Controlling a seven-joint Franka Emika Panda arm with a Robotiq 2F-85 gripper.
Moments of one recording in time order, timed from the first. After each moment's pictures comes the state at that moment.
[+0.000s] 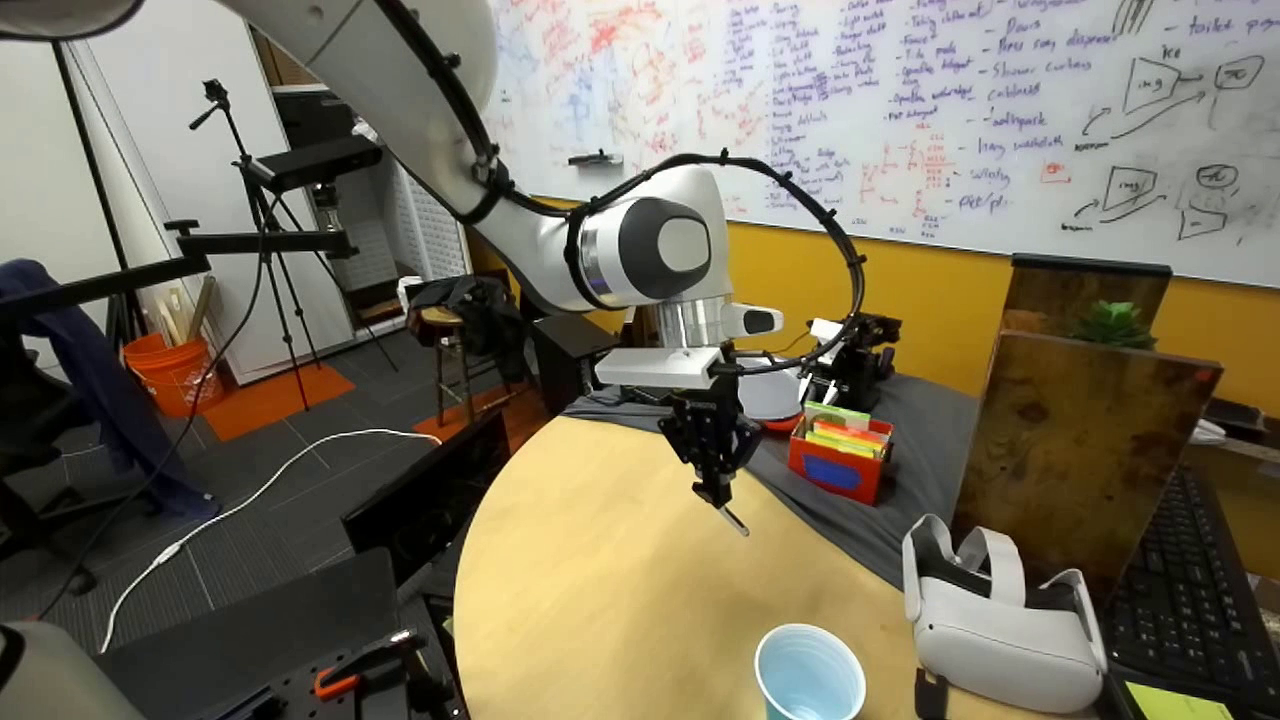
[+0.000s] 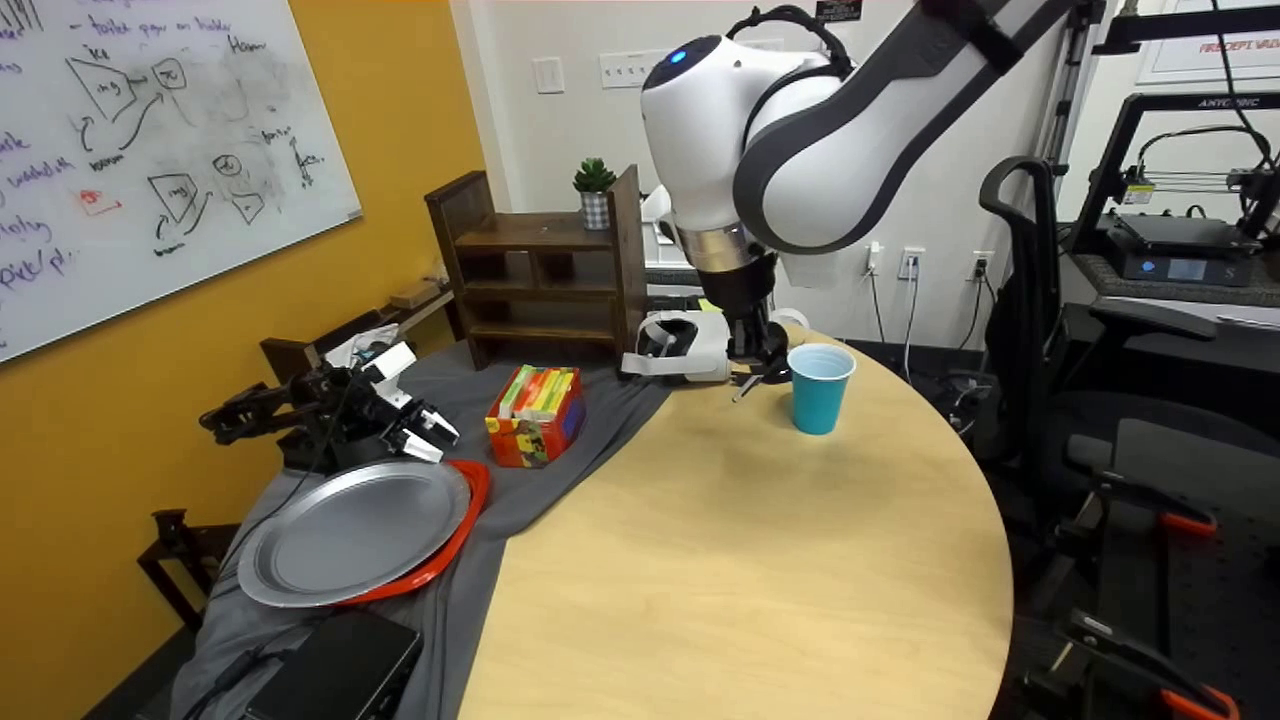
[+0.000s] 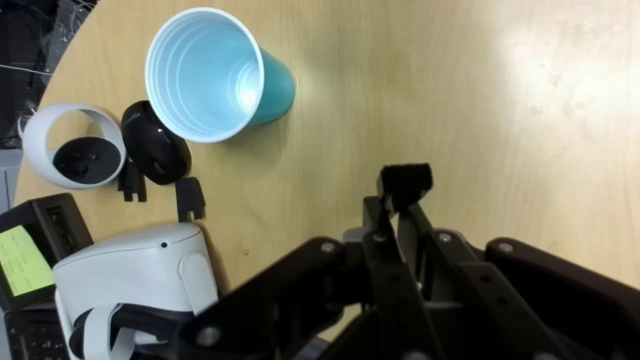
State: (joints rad) arm 0.12 0.36 -0.01 -2.06 -0.40 2.27 0.01
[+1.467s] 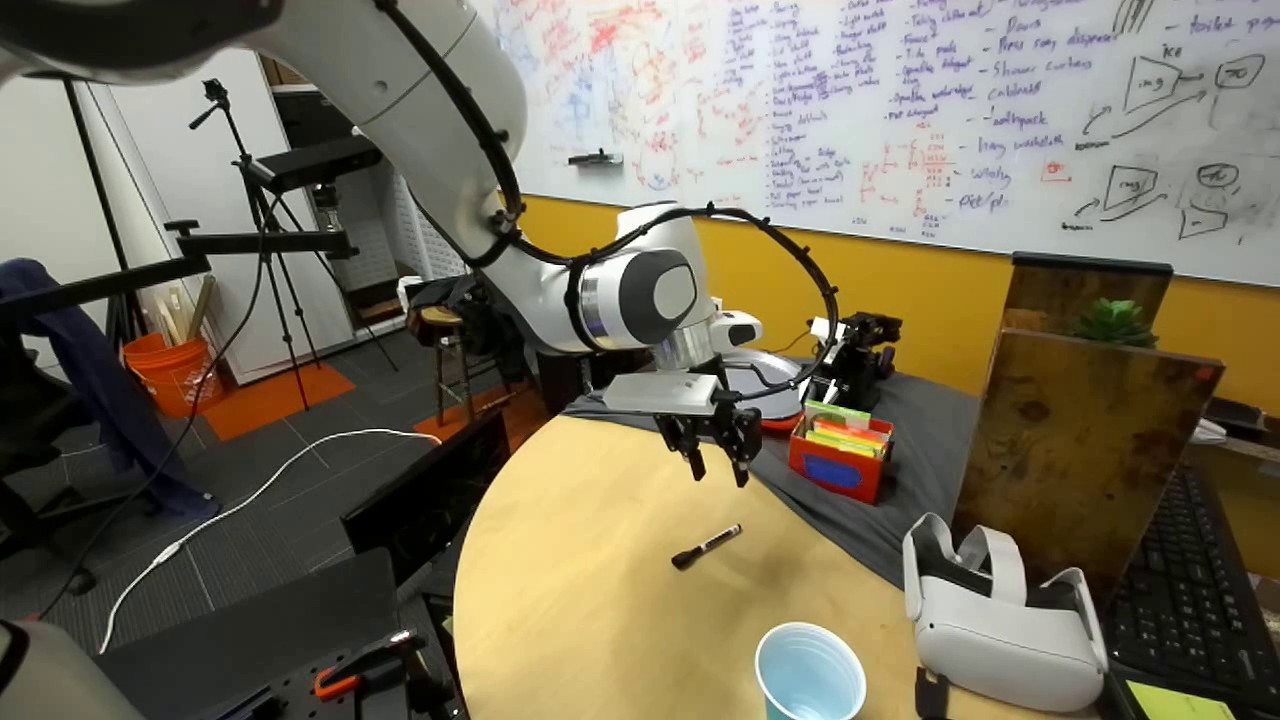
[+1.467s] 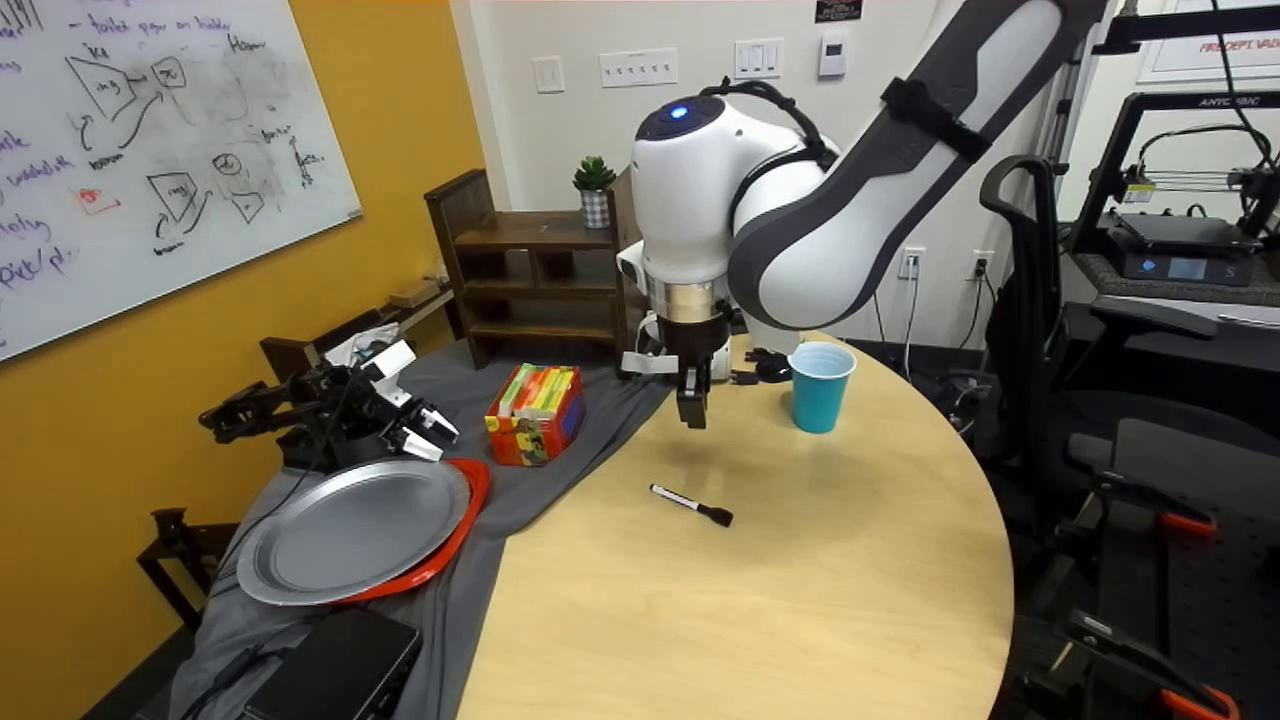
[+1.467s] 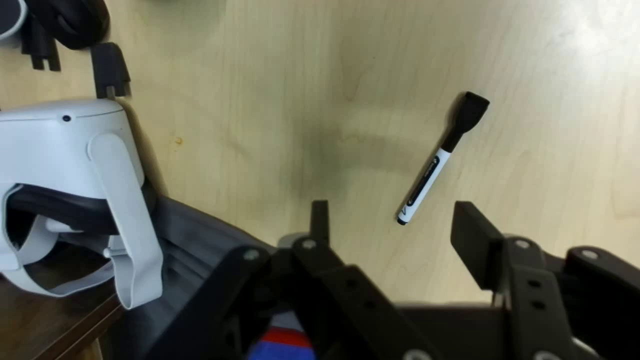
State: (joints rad) arm 0.17 0.47 -0.01 -2.05 -0.43 2.57 0.01
